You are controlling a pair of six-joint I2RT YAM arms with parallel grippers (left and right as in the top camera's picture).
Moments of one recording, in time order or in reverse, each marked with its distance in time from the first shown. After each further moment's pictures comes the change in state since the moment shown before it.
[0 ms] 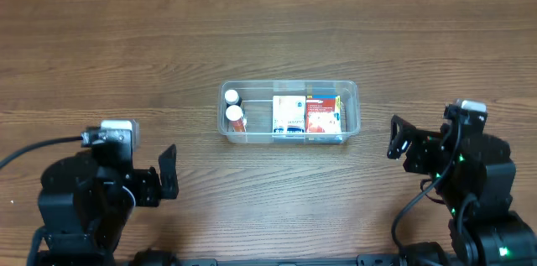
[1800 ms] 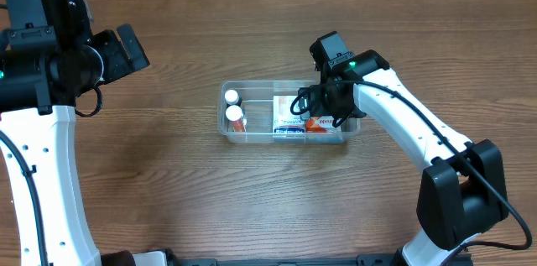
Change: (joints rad) left arm 0.145 0.852 0.768 -0.240 -0.004 -0.287; right arm 0.321 1.184 0.552 -0.186 -0.043 0.072
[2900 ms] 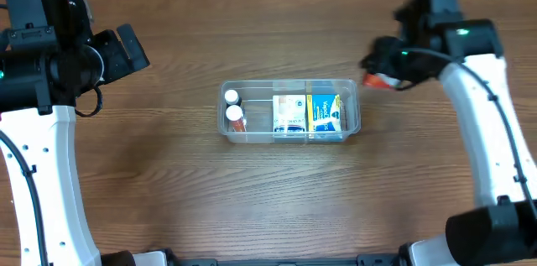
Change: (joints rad) left arm 0.000 0.000 0.000 0.000 0.000 0.000; right arm -0.262 -0.154 0.279 -0.163 -0.124 -0.124
